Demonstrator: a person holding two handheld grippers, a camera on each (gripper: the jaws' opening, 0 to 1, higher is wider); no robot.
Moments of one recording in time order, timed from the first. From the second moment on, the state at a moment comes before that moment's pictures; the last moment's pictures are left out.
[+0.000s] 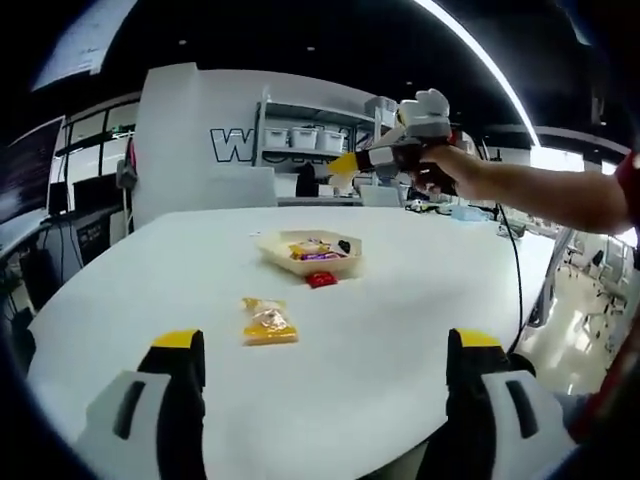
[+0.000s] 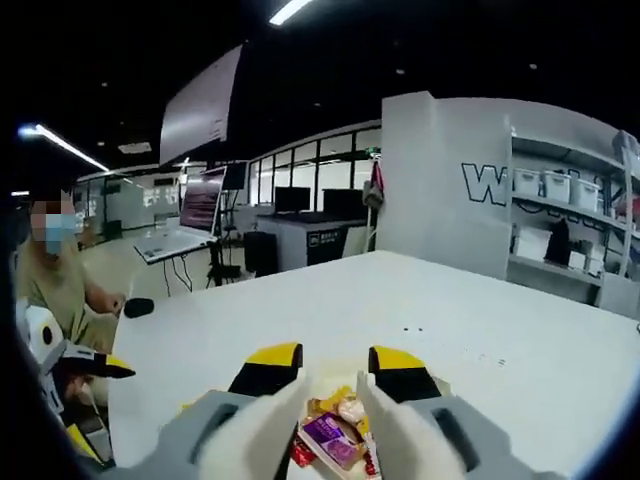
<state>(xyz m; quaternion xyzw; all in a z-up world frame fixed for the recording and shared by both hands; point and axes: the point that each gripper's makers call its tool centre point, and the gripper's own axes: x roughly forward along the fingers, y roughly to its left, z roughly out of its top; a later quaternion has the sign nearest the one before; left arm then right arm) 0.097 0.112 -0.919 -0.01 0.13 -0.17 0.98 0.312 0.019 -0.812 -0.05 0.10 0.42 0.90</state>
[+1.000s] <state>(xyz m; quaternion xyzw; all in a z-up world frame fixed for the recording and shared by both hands) 0.095 0.110 -0.922 0.00 0.14 -0.18 0.97 0.266 0.057 -0.913 -0.11 0.17 0.50 0.84</state>
